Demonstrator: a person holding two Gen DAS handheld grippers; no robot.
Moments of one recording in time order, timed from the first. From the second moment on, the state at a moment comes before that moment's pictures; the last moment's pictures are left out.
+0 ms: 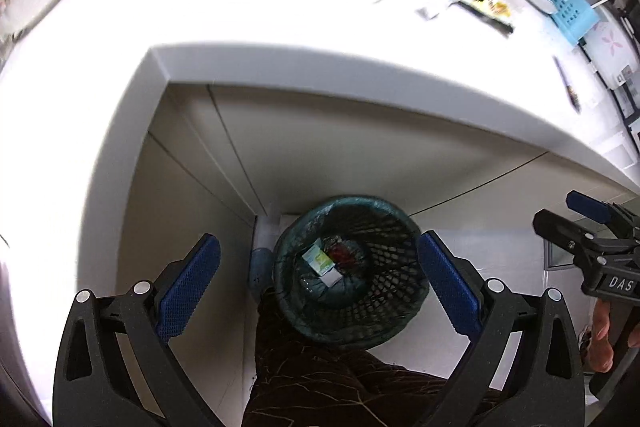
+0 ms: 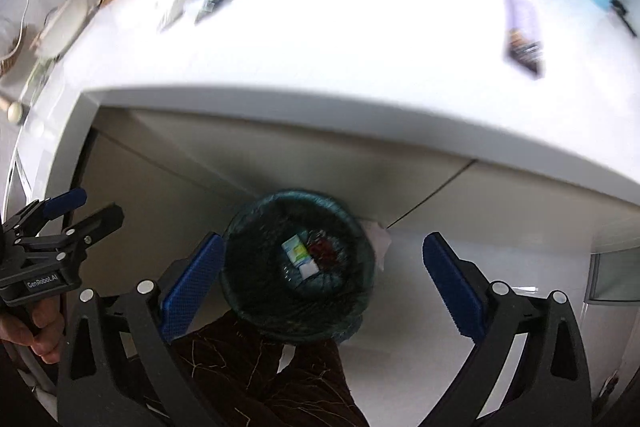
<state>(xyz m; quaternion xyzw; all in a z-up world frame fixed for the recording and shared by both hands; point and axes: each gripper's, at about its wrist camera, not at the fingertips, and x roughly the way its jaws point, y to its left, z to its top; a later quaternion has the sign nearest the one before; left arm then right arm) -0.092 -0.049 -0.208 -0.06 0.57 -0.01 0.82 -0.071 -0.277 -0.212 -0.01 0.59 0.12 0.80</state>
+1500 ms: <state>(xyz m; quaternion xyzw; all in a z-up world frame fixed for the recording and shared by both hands) 0.073 -0.076 -0.135 0.01 0.56 -0.05 0.83 0.051 -0.388 -0.133 0.06 0.55 -0.04 0.83</state>
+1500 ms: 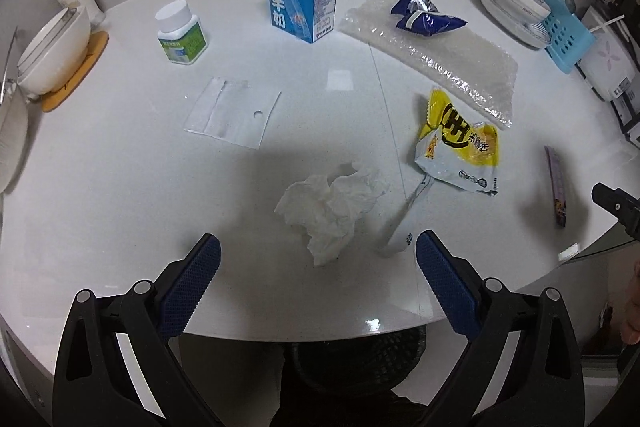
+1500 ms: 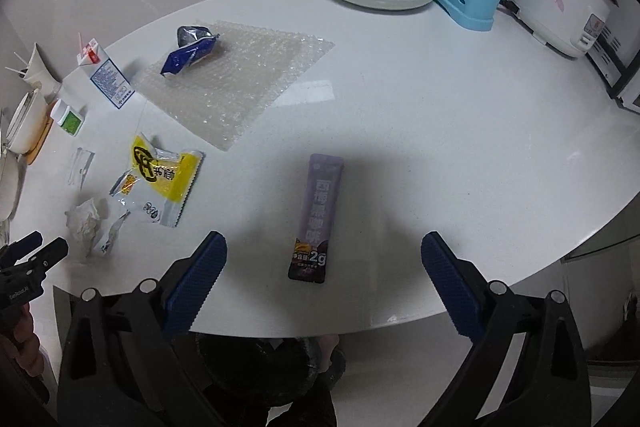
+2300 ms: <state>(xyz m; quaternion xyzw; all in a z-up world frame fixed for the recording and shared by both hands) 0.099 -0.090 -0.169 0.03 0.60 -0.08 0.80 0.109 -0.380 -0.186 0.08 0.66 -0.09 0.74</state>
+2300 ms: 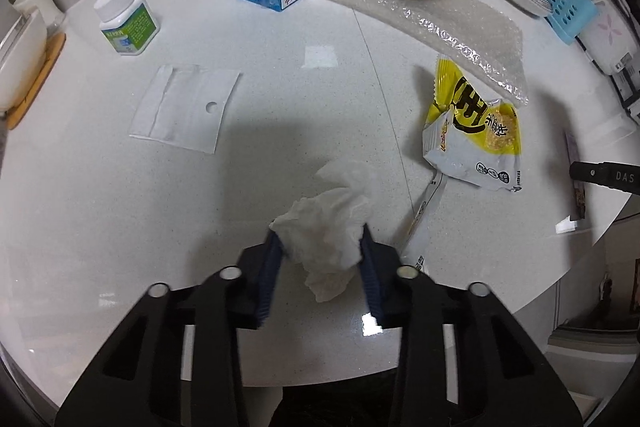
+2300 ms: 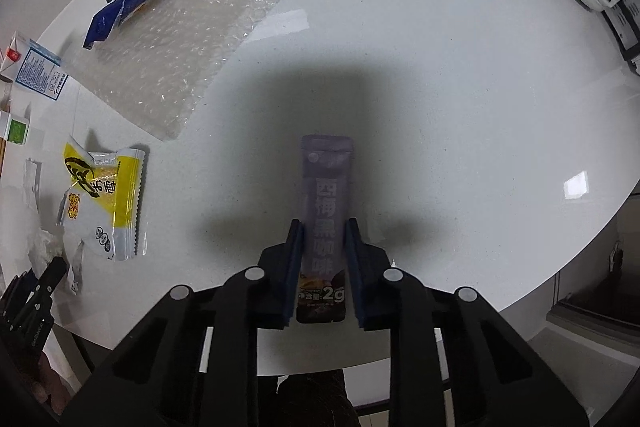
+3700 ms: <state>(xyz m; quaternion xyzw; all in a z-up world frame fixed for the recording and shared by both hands) 0.054 -0.085 -0.102 -0.02 0.54 -0.04 0.84 0.071 -0.378 -0.115 0.07 0.57 -0.03 0.82</state>
